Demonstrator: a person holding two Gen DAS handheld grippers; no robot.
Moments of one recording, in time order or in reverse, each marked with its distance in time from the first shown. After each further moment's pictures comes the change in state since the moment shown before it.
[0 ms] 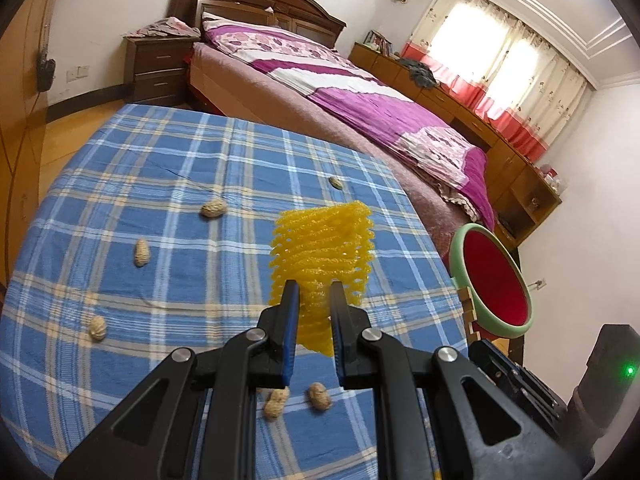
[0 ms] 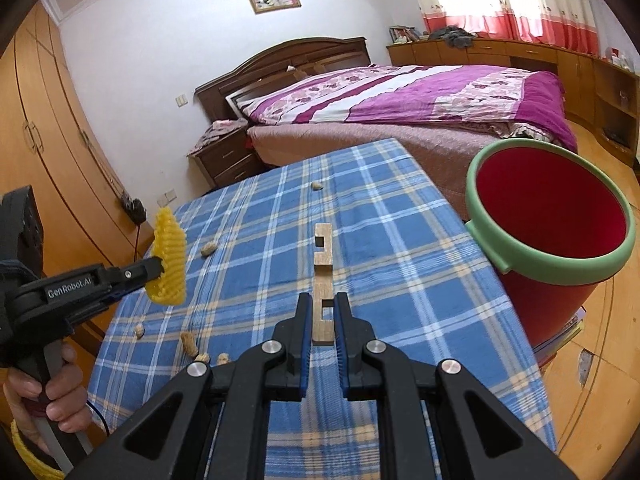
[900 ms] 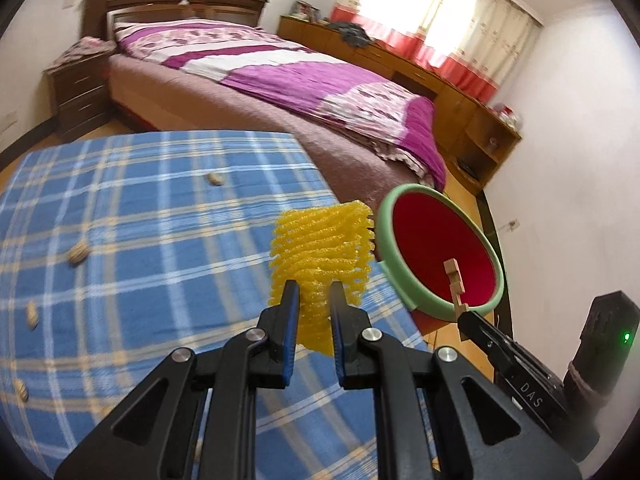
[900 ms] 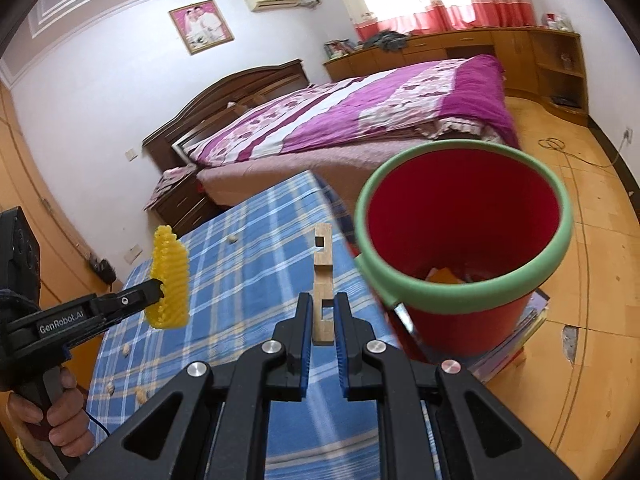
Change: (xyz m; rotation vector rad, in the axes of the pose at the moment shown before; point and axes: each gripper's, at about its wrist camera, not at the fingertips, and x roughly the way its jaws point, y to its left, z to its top) left arm 0.060 -0.118 0.012 0.227 0.106 -0.128; right arm -0.026 -0.105 0.026 0.192 -0.092 -0.115
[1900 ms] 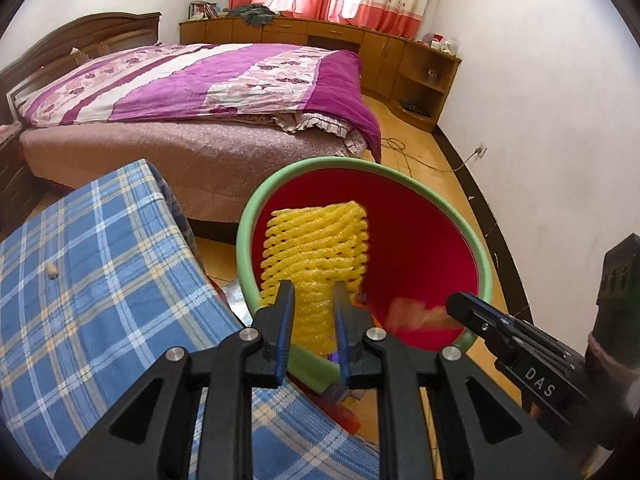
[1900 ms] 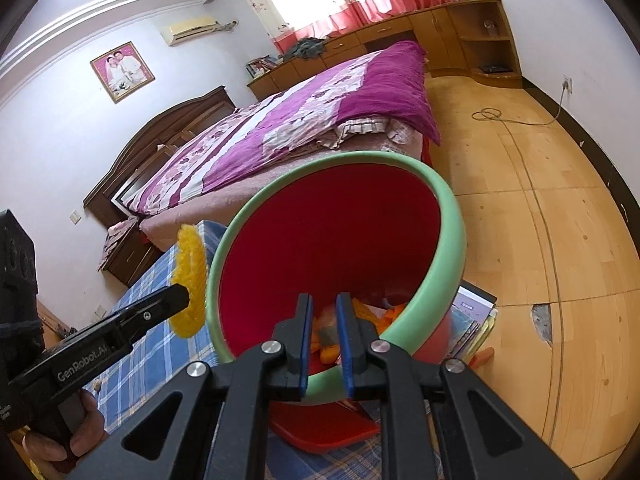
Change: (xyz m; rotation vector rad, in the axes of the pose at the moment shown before) left arm 0.127 -0.141 0.026 0.326 0.081 -0.086; right arm 0.021 -0.126 0.037 0.220 -0.047 -0.144
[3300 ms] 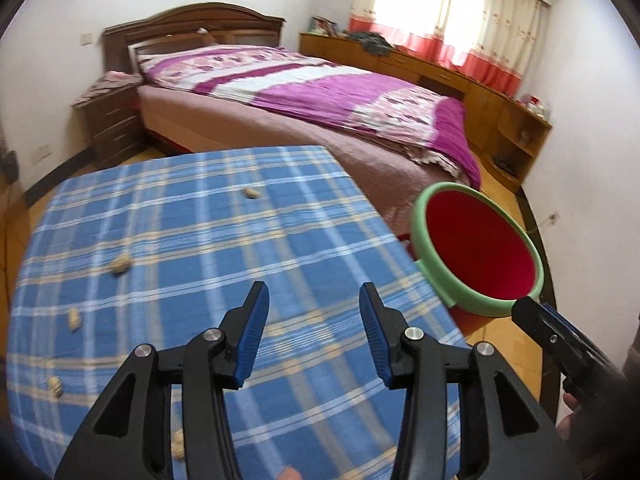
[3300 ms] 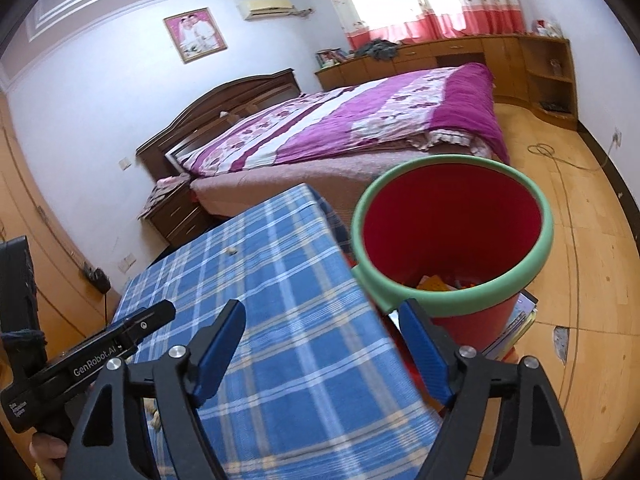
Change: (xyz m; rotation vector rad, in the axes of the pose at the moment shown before) left arm -0.150 0.101 -0.095 -0.279 -0.124 0.298; right arm -0.064 0.128 -0.065 -0.225 0.016 0.120
